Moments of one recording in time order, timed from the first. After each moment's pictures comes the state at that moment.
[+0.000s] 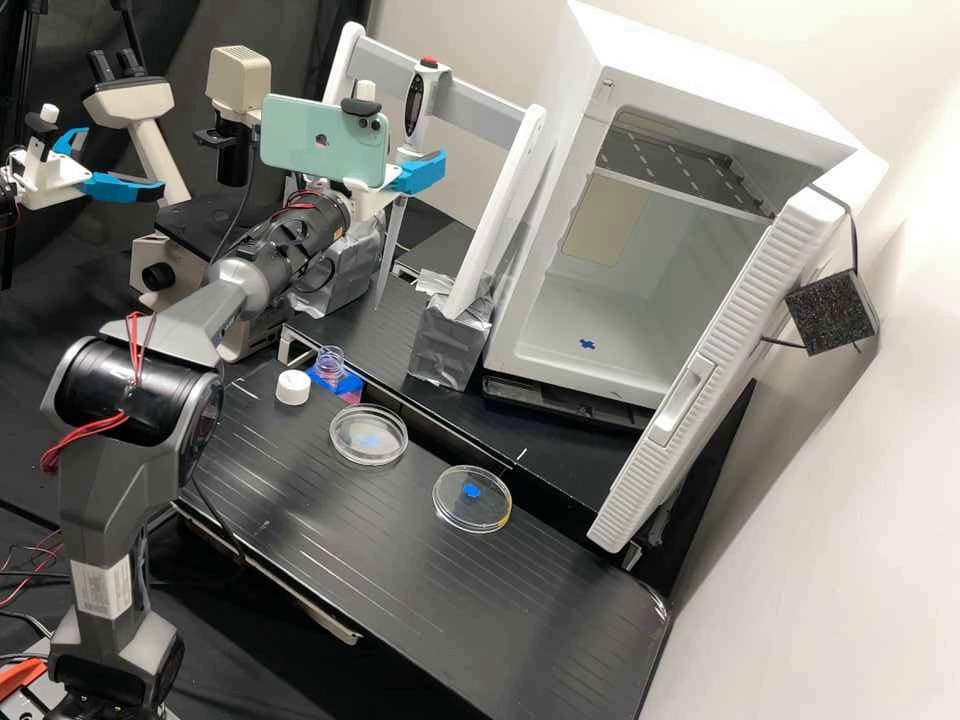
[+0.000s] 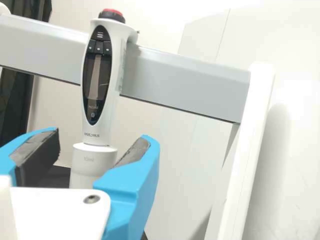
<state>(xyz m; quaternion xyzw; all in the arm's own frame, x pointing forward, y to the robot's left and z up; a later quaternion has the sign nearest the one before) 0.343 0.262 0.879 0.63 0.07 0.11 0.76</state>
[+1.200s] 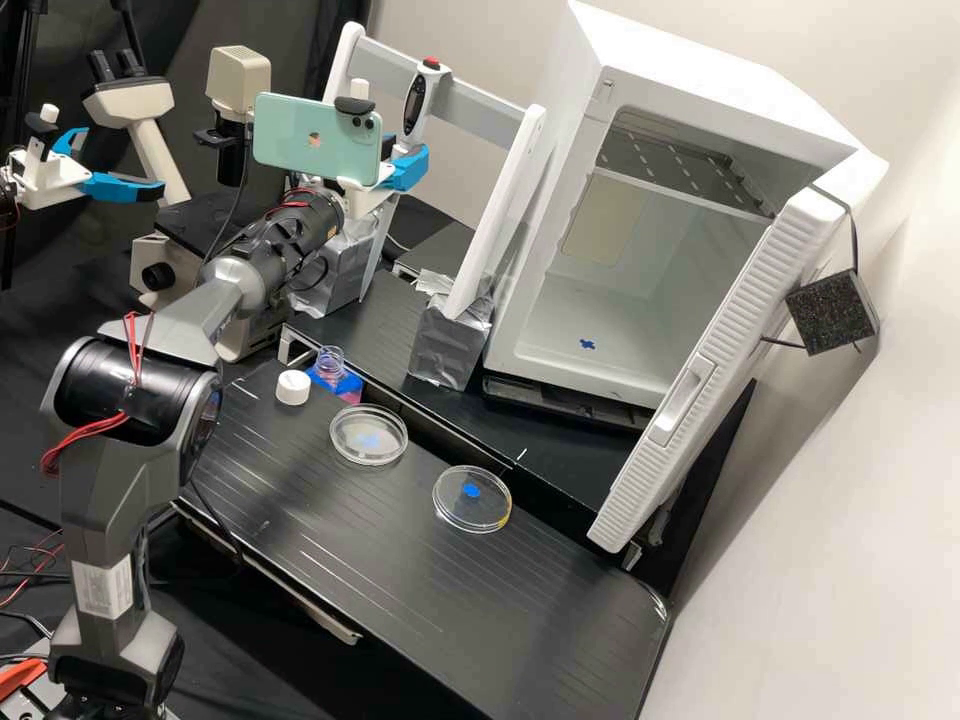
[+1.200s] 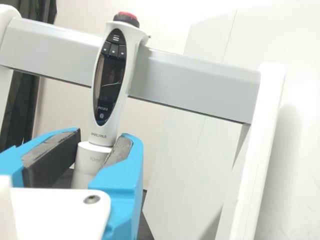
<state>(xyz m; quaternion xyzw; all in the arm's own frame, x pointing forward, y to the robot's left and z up) 0.340 0.266 0.874 0.64 0.07 0.11 0.76</state>
